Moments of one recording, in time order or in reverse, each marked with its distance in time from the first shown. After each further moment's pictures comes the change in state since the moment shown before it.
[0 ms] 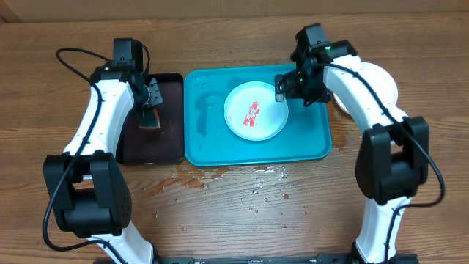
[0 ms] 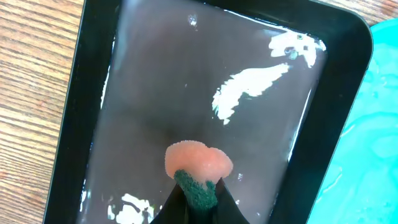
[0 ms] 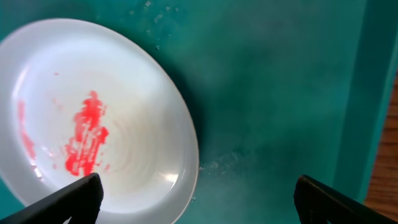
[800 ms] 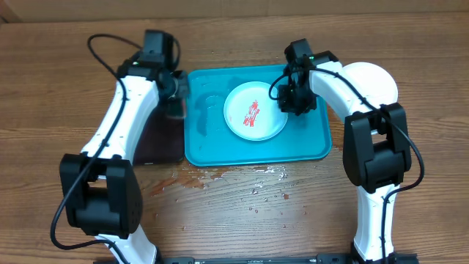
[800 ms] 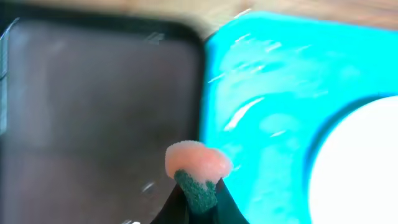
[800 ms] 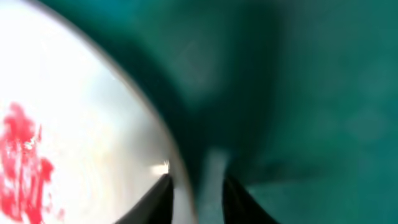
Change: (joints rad) left arm -0.174 0.000 0.068 0.045 0.084 -0.002; right arm 0.032 0.122 -0.031 0.066 0.010 0.039
